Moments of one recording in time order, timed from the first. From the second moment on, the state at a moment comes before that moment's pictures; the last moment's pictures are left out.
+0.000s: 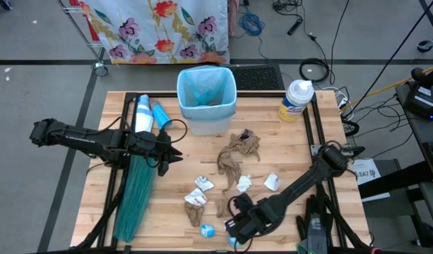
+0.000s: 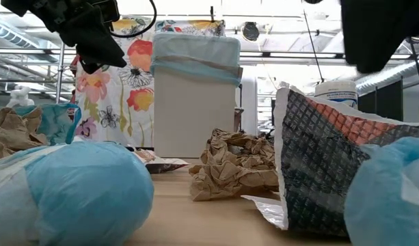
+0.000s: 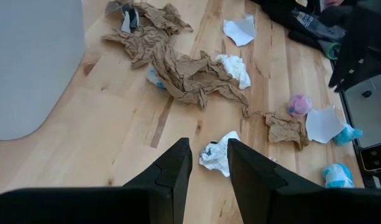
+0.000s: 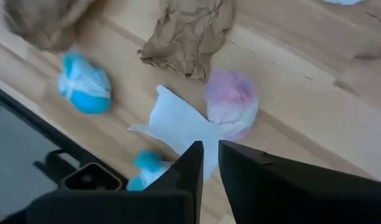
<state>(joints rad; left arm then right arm) -0.09 0.83 0.58 -0.31 -0.03 -0.41 0.62 2.06 1.69 -0.95 0.15 1.69</state>
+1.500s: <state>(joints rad) -0.09 0.83 0.58 -0.31 -0.04 -0.40 0.37 1.81 1.74 -1.34 0.38 1.33</state>
